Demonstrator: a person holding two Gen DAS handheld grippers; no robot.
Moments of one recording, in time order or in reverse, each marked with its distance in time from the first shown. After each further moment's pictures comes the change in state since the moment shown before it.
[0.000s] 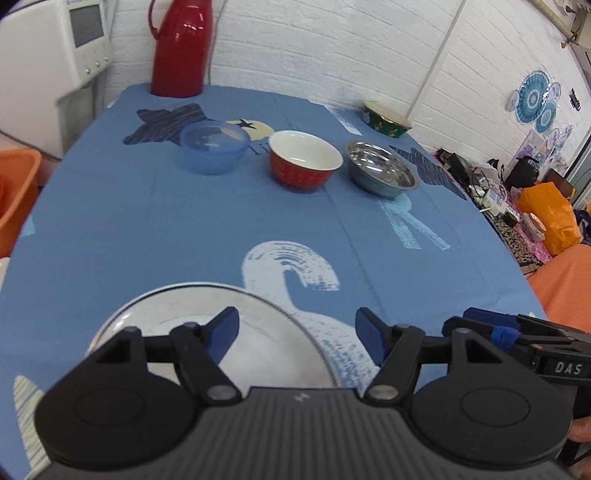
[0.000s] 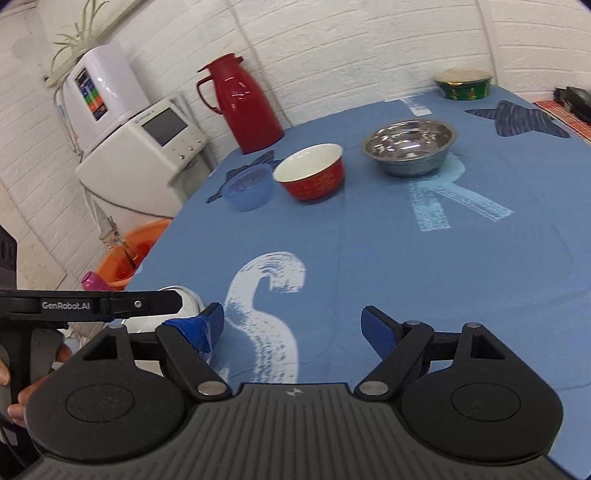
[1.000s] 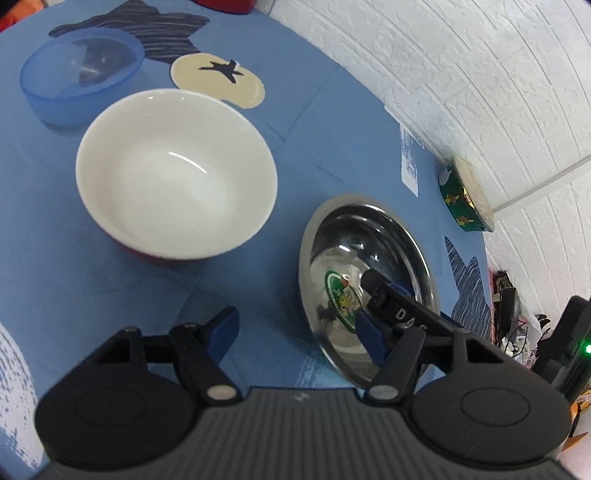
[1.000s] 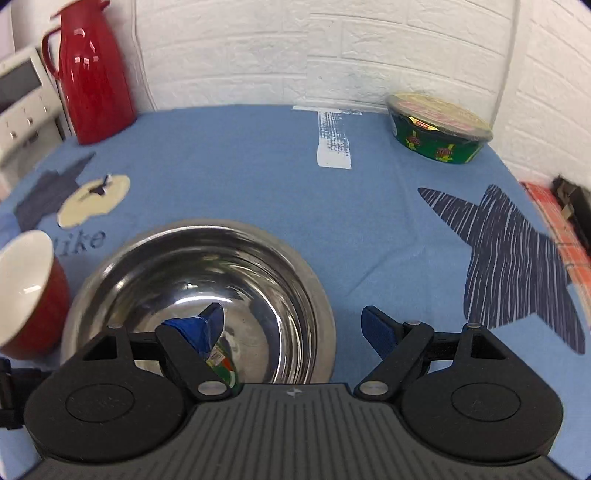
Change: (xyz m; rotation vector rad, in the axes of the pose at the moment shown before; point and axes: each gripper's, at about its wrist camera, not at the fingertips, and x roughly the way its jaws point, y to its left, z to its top) left arm 0.244 -0.091 0.141 -0.619 0.006 0.130; right arm 0.217 -0.144 0.194 -0.275 0.127 -0.321
